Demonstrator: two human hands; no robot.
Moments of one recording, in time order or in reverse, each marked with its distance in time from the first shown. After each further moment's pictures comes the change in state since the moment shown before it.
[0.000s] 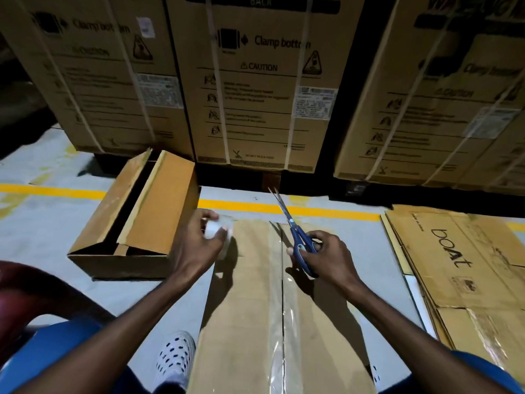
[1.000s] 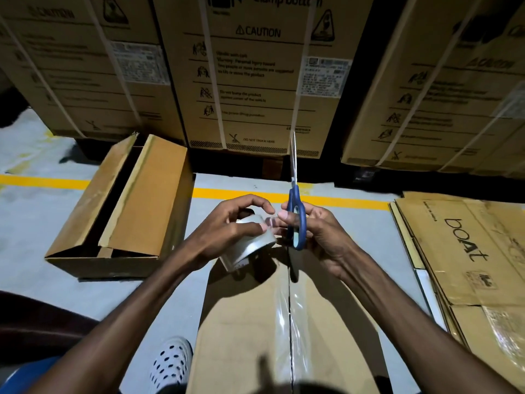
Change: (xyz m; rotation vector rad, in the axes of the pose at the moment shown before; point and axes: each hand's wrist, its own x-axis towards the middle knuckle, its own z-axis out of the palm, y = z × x) left_hand 0.061 0.037 0.026 -0.298 -0.666 0.065; right_hand 0.056 -0.055 0.010 1.010 -0.379 0.207
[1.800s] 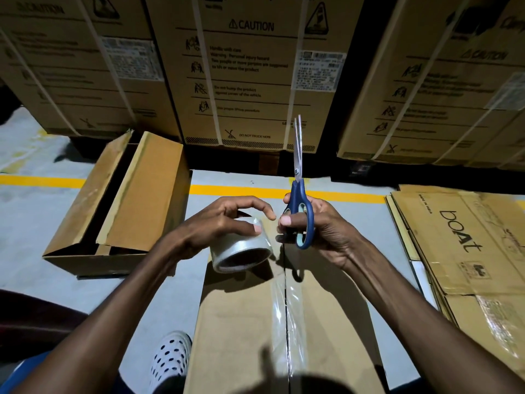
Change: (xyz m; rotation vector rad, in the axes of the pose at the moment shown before) left_hand 0.003 0.005 -0.013 -0.027 -0.254 -0.065; right_hand -0.005 -0.010 -0.013 -0.081 -0.096 -0.015
